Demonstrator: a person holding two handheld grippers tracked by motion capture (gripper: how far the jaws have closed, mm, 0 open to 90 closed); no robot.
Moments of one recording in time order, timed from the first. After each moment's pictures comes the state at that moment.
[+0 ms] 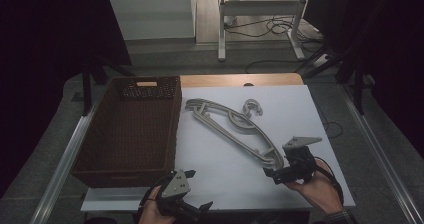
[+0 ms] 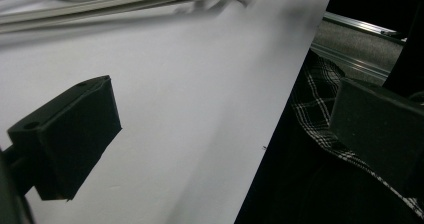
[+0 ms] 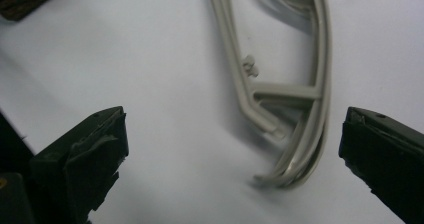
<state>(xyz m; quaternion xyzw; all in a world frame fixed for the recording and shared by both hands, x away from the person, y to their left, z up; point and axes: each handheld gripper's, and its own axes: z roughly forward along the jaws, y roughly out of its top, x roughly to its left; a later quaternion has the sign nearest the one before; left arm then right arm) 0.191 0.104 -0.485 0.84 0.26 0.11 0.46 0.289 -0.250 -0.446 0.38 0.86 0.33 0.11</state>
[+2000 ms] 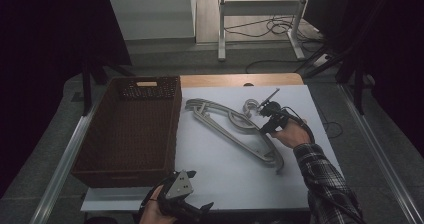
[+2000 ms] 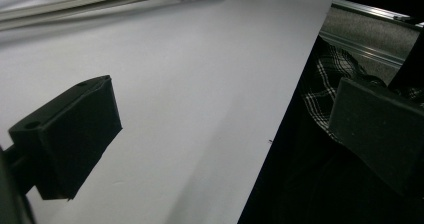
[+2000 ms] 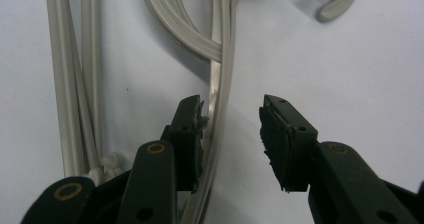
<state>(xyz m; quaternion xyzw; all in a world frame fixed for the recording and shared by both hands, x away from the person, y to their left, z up) 0.191 0.100 -0.486 0.86 0.26 0.12 0.43 0.445 -0.203 -0.454 0.38 0.91 0.13 0.09</state>
